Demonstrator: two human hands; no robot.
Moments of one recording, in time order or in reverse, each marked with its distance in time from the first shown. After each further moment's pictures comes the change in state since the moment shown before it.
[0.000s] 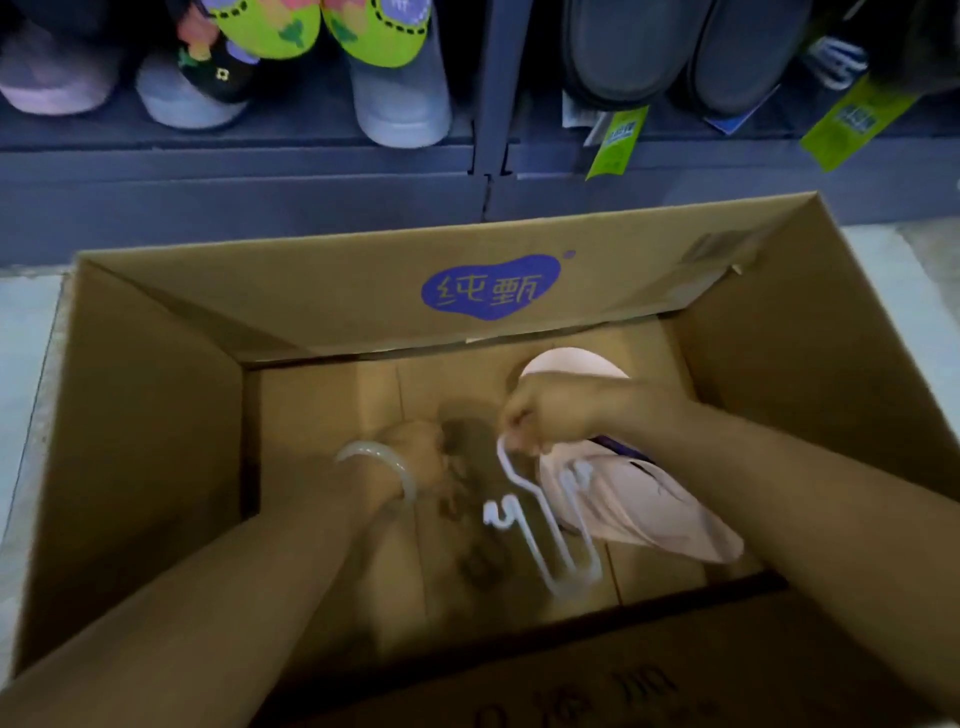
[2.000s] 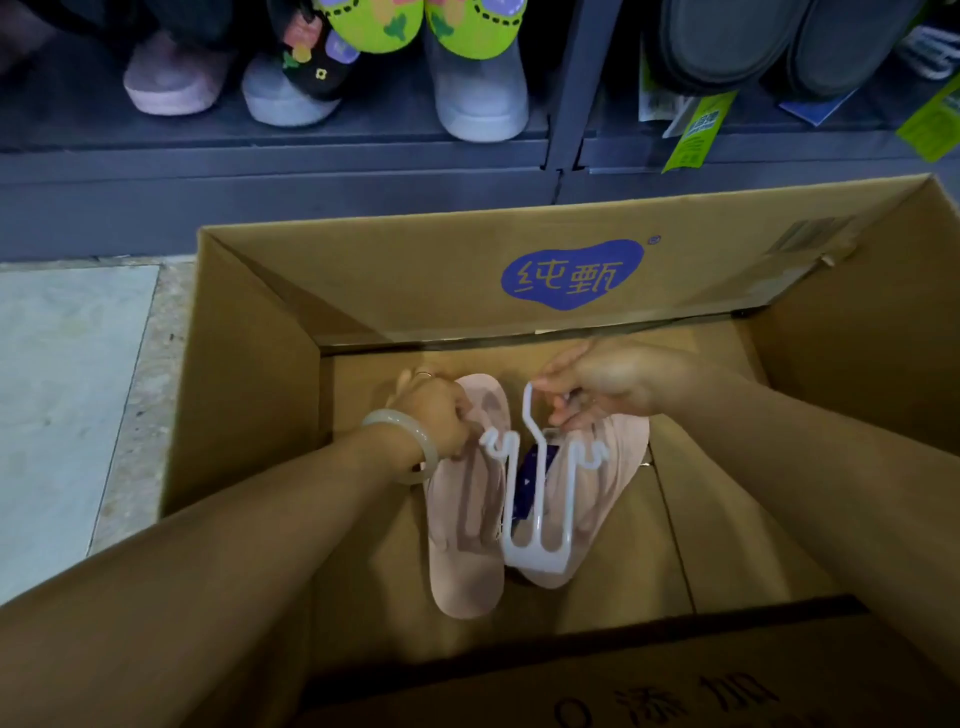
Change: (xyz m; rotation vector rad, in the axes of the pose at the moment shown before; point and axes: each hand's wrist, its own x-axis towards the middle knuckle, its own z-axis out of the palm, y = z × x) left_hand -0.010 -0.048 -0.018 -0.196 0.305 0.007; right_hand 0.030 -0.017 0.003 0.798 0.179 0.186
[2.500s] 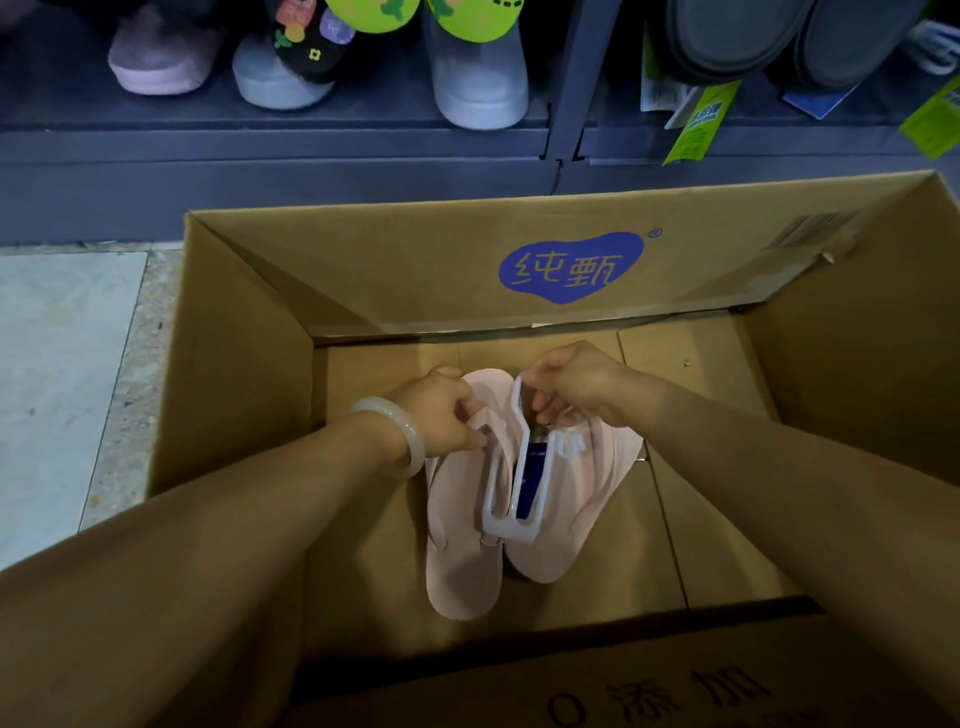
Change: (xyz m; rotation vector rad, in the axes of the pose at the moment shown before) left_hand -0.001 0.003 -0.004 -0.064 -0.156 0.151; right_hand 0.016 0.010 0.022 -0.065 0.197 -0.032
